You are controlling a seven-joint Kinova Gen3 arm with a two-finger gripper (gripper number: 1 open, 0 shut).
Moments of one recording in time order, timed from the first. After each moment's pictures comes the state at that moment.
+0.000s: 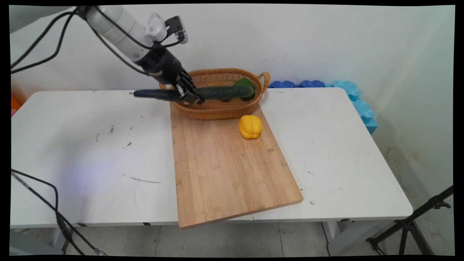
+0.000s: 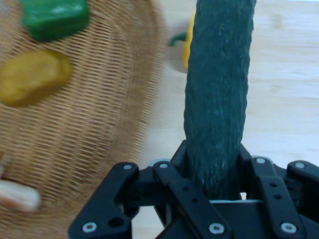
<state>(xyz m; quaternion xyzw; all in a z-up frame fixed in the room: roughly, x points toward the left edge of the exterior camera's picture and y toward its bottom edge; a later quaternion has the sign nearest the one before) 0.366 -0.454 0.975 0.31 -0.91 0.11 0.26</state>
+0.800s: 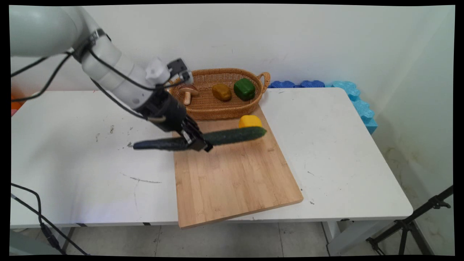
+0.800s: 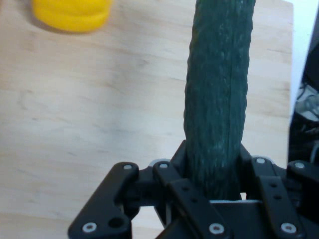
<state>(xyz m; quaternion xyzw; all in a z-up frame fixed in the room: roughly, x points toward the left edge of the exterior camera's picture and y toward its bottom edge) 0.313 -0.362 0.933 0.37 -0.89 0.01 0.28</state>
